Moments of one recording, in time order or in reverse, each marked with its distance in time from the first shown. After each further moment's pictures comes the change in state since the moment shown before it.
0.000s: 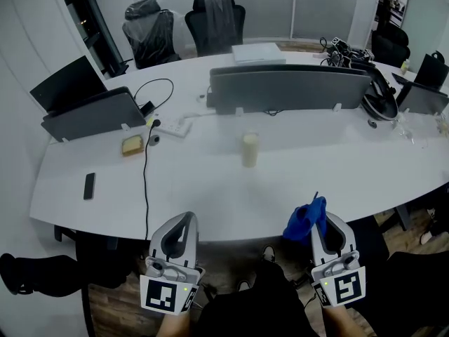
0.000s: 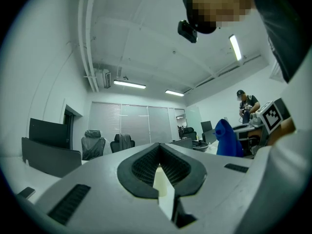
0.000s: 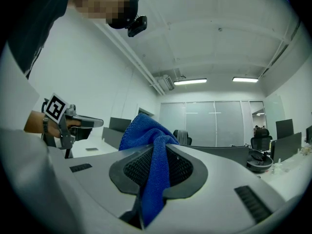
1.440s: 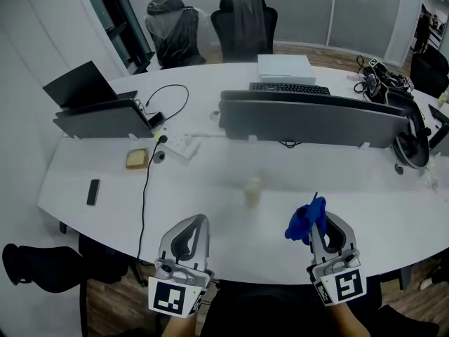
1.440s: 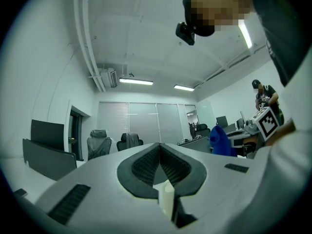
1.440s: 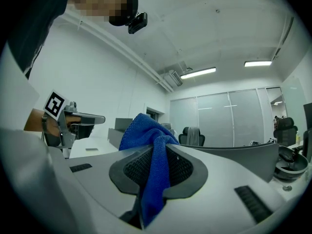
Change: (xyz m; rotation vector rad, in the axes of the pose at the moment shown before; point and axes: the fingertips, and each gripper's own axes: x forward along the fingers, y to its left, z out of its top) left arm 0.155 0.010 -0.005 0.014 0.029 0.130; right arm 0.156 -0.108 -0.032 0.046 0.003 0.192
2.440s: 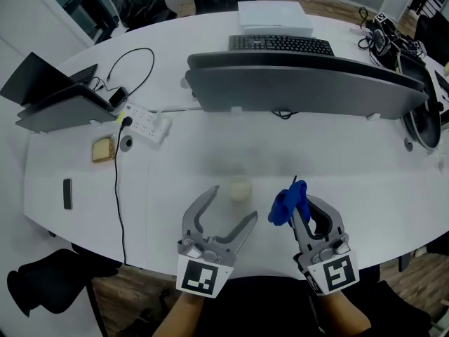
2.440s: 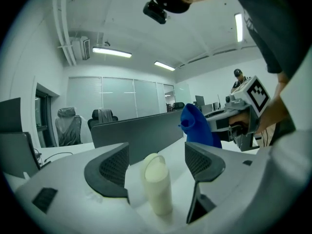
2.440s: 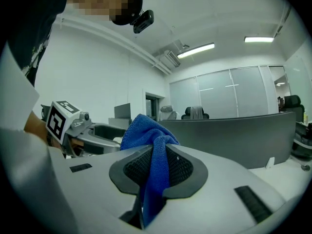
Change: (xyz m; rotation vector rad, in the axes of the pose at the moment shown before) left arm 0.126 -0.053 -0.132 0.074 0.224 -0.309; right arm 0.086 -0.013 -0.093 0.108 0.185 0.054
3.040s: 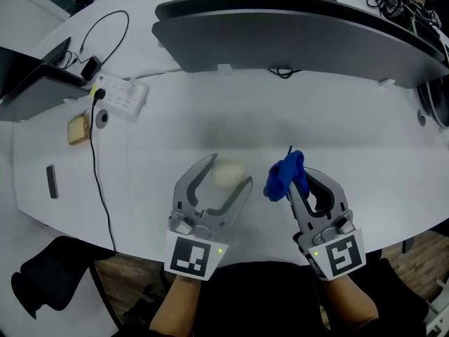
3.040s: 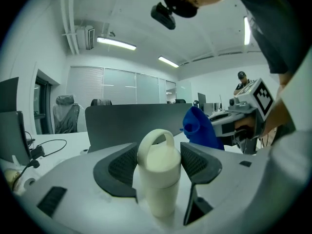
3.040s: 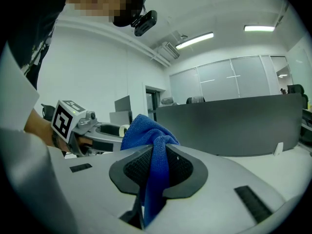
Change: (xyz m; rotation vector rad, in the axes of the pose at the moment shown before) left arm 0.039 0.002 -0.046 -0.054 0.082 -0.047; right arm 0.024 -0.013 -0.047 0.053 0.075 0.032
